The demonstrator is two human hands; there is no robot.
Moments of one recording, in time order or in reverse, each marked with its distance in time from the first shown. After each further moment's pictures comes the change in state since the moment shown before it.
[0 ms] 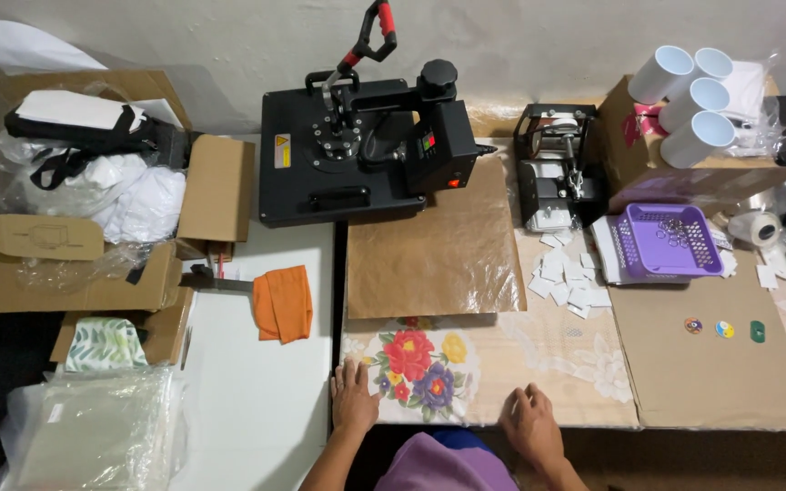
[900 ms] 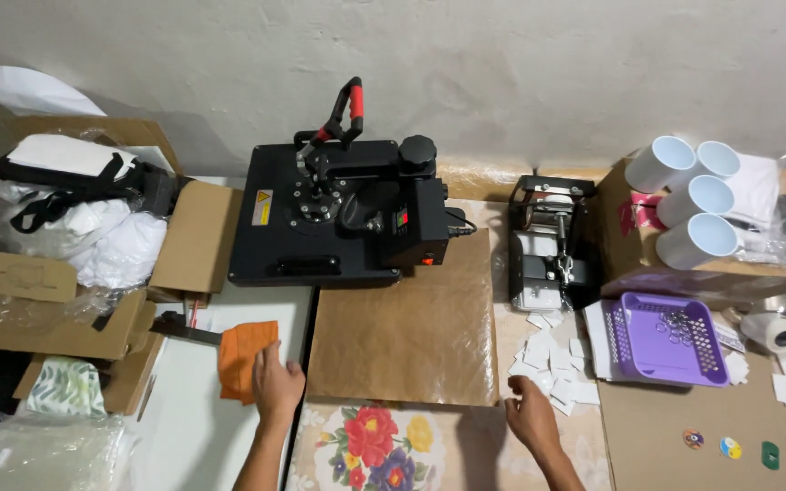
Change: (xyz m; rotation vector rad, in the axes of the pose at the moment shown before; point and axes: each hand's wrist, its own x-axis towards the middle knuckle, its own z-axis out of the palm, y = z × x) left_hand 0.135 -0.006 -0.160 -0.450 0.736 -0.262; right_hand 0.245 0.041 -0.091 0.155 -0.263 0.363
